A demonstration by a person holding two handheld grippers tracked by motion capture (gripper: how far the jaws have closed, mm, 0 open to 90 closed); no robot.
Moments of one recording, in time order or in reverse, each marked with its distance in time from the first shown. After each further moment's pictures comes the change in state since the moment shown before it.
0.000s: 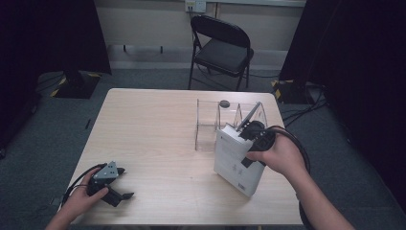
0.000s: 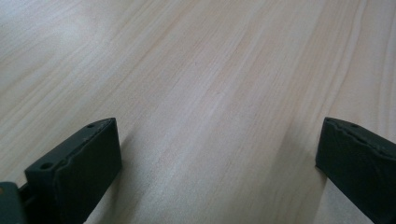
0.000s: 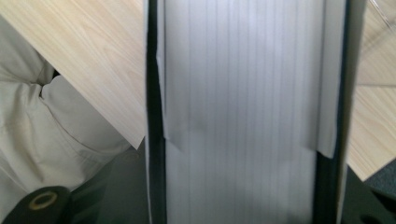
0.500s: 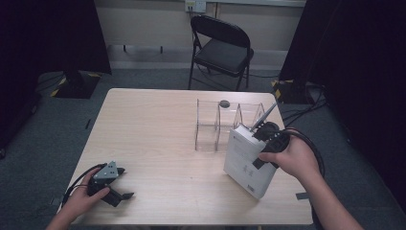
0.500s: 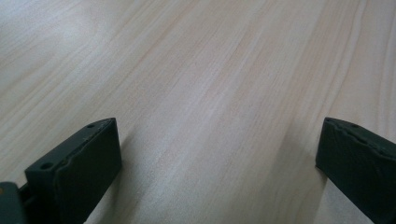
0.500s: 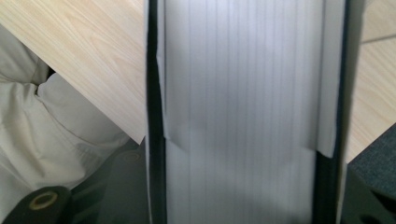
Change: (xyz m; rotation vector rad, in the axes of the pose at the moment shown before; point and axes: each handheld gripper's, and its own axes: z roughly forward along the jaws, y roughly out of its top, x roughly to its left) left arm 0.000 0.000 0.000 -0.007 0.000 -0.001; right arm -0.016 -0.025 -0.007 0.001 -0.002 0.071
